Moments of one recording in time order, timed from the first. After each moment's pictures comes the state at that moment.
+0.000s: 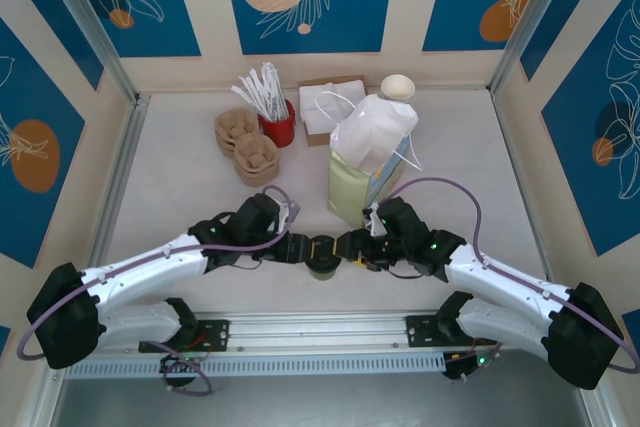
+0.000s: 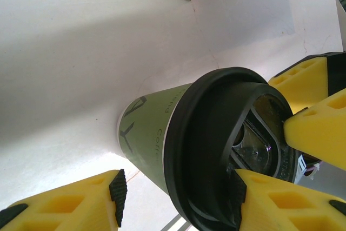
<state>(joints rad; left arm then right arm) -0.88 1.15 0.69 -0.38 0.29 -0.71 0.76 0.97 0.50 -0.31 -0.45 1.05</state>
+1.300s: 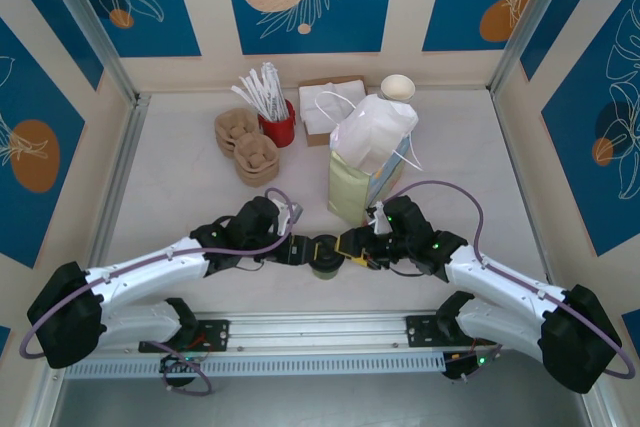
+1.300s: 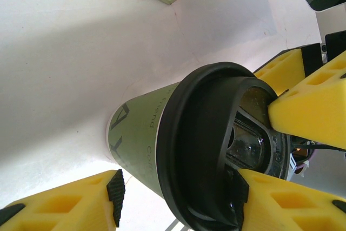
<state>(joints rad) -0.88 1.15 0.63 -0.25 0.32 -0.70 0.68 0.98 0.45 -0.22 -0.54 1.08</state>
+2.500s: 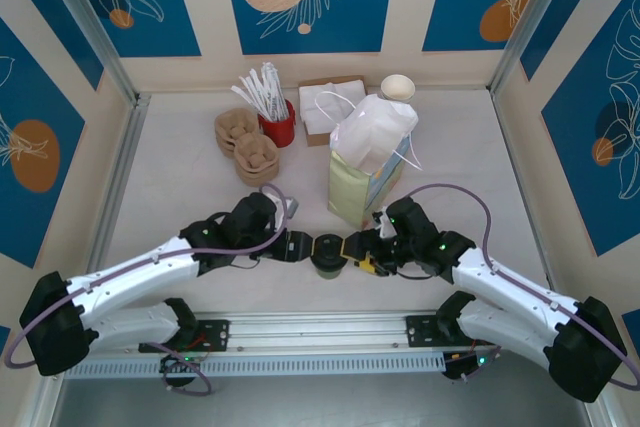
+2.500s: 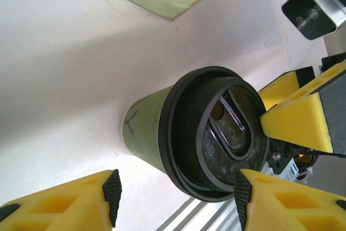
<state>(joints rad) -0.91 1.07 0.72 -0.42 0.23 -0.70 0.70 0.90 0.49 -0.41 -0.52 1.12</state>
